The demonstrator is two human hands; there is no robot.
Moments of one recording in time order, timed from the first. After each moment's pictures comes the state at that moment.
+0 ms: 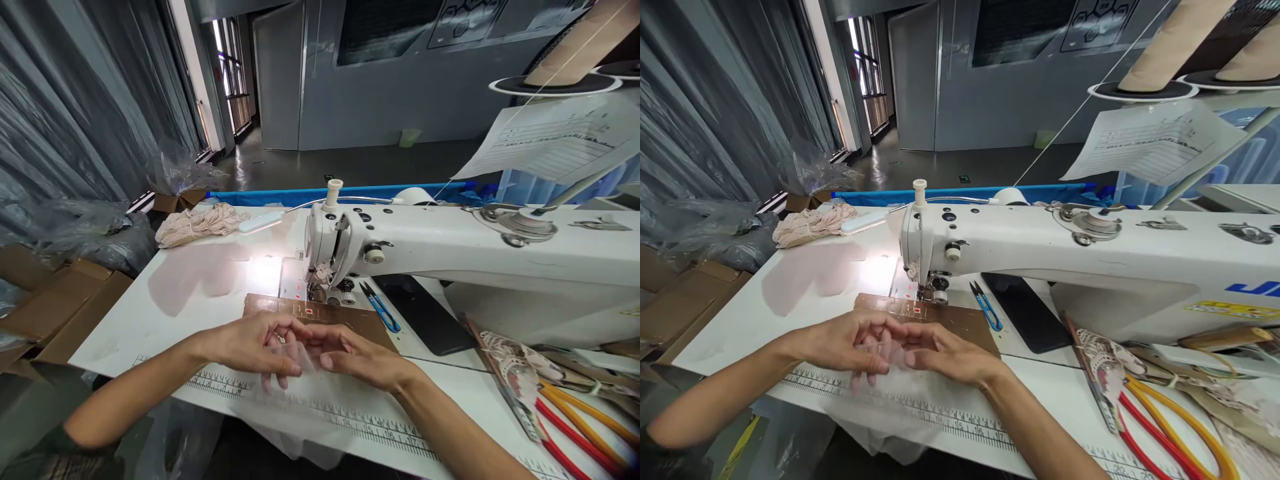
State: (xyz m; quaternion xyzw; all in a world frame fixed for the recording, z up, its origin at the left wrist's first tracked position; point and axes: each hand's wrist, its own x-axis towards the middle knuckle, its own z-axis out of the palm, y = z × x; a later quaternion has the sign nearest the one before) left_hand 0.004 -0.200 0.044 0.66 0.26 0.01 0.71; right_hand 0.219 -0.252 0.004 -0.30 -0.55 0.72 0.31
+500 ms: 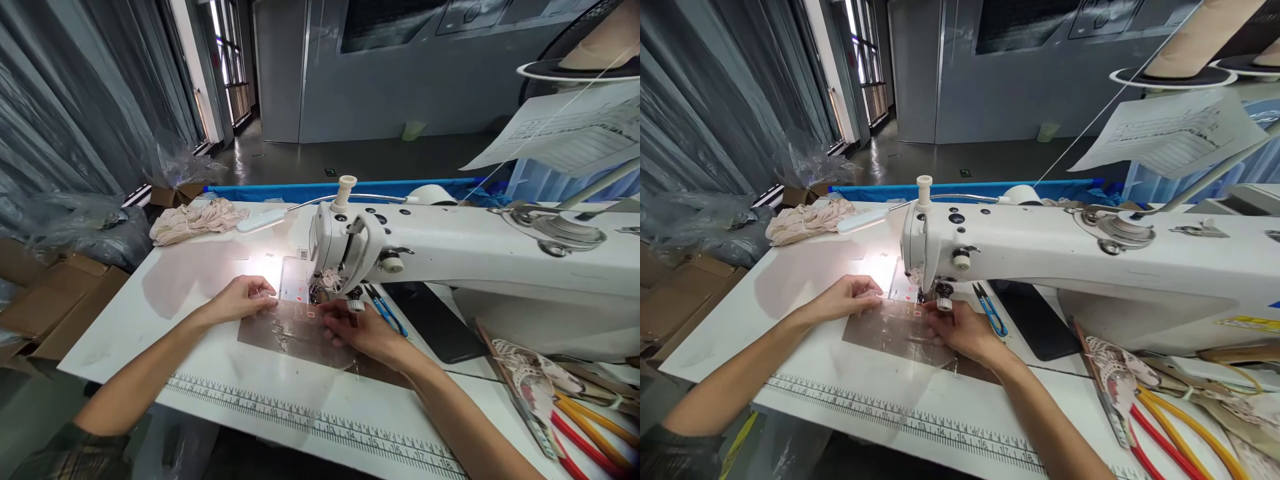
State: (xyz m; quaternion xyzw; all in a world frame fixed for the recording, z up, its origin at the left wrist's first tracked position) left_hand -0.006 -0.133 0.009 0.70 0.42 0.16 0.56; right_hand 0.242 -0.223 -0.019 -0.61 -0.45 0.57 0.32
